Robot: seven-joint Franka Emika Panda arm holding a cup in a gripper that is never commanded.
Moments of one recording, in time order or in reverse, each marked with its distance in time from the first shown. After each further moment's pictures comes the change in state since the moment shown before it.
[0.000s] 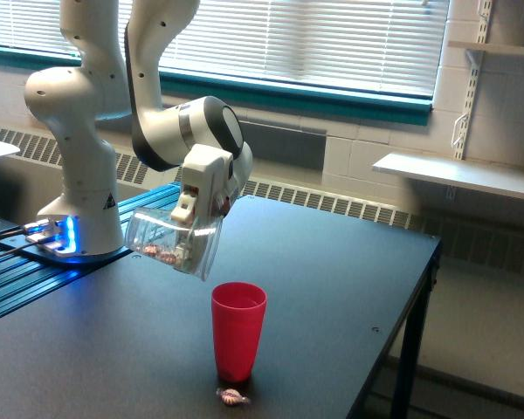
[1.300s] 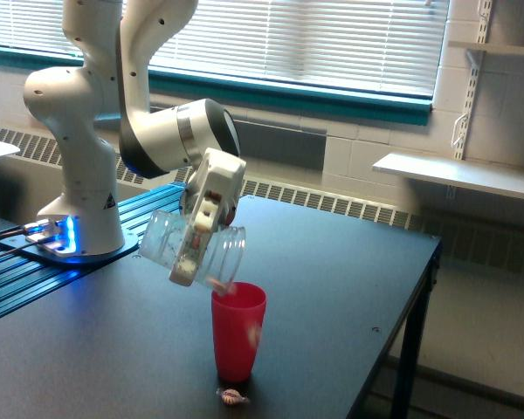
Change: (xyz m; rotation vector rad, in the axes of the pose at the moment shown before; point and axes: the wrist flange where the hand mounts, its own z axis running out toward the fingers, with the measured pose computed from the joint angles) arm 0.028 -0.001 0.047 0.037 0.196 -0.195
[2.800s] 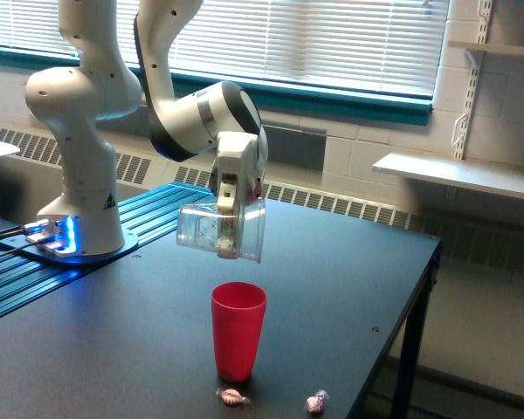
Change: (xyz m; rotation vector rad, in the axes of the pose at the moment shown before) arm 0.034 -0.009 -0.074 0.085 -0.100 0.322
